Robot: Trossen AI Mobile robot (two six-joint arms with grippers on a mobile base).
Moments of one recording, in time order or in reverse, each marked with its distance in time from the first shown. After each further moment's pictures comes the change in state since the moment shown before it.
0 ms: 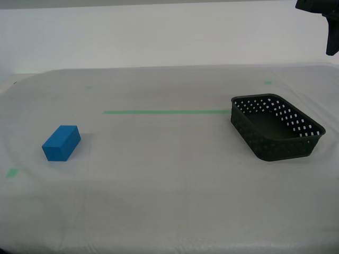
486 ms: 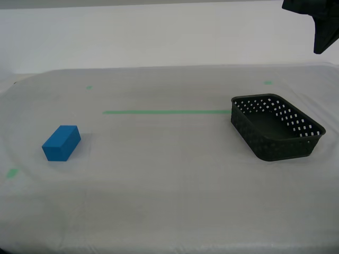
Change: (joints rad) arm 0 0.092 -0.010 0.000 0.011 0.042 -0.011; arm 1 0.000 0.000 0.000 0.000 0.000 0.000
